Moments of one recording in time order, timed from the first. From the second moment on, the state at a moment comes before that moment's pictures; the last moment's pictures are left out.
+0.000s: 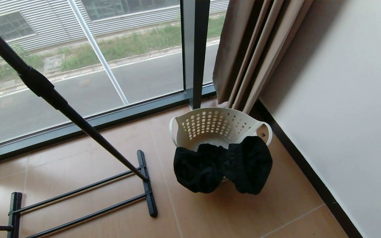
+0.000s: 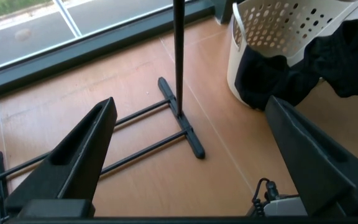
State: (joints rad) left arm 0.00 0.00 0.00 0.02 -0.08 0.07; right arm 0.00 0.00 0.00 0.00 0.02 -0.02
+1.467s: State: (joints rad) left arm 0.00 0.00 0.00 0.02 -0.09 0.04; right arm 0.10 1.76 -0.54 -0.75 0.10 -0.75
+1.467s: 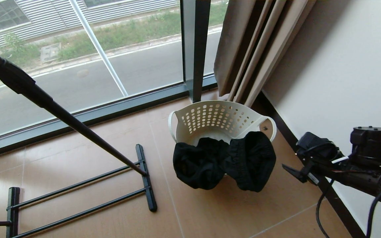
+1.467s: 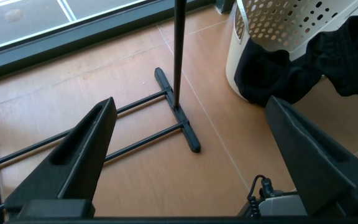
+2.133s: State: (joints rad) left arm 0.00 0.00 0.00 0.02 -0.09 0.04; right arm 0.17 2.04 -0.94 -0.65 0.10 -0.90
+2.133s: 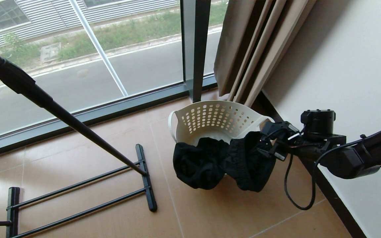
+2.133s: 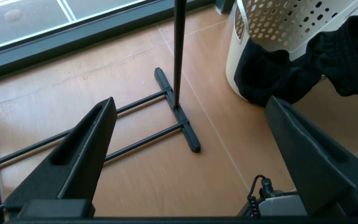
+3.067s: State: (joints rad) left arm 0.00 0.00 0.00 0.02 -0.09 0.04; right arm 0.15 2.29 -1.22 -0.65 0.08 -0.99
